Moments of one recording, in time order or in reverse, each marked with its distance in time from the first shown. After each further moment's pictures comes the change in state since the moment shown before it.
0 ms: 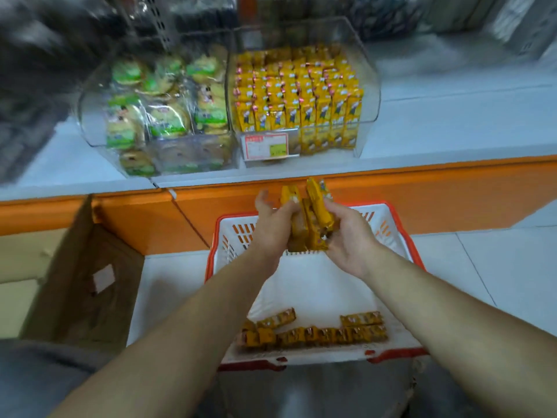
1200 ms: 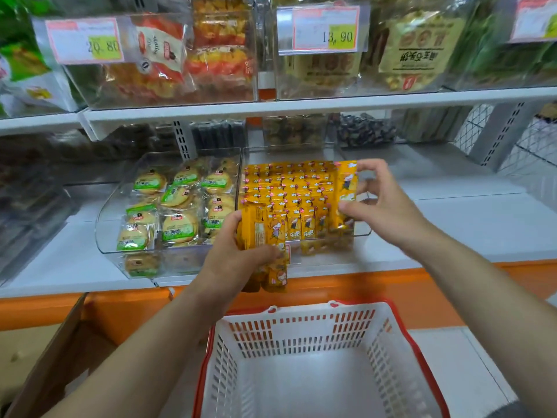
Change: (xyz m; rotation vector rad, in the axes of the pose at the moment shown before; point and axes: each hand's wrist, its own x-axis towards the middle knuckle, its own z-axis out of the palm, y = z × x) left_hand -0.004 0.147 -0.045 0.154 -0.180 0.378; right_hand -0.001 -0.193 0.051 -0.945 0.004 -0.796
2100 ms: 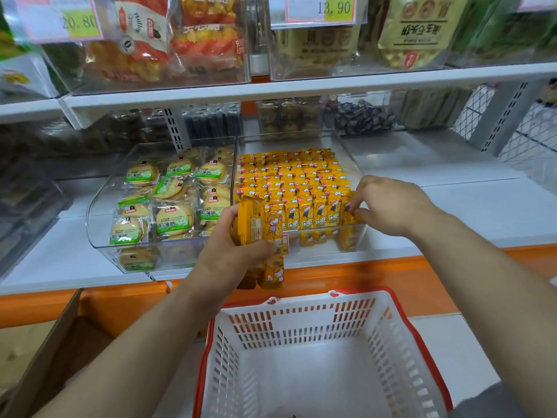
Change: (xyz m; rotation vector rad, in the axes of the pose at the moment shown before) left_hand 0.001 -0.010 -0.006 0.032 -0.027 0.011; right_hand 0.027 0.035 -0.015 -1.188 -0.168 -0.103
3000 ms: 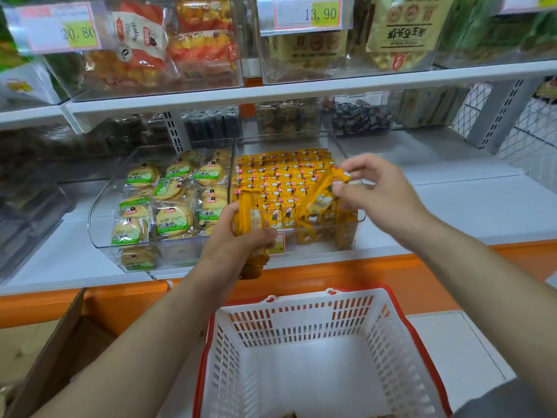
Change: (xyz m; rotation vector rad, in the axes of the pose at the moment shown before) left_hand 0.001 0.011 0.018 -0.109 0.043 -0.020; right_hand -0.030 -0.034 -0.022 1.335 0.234 0.136
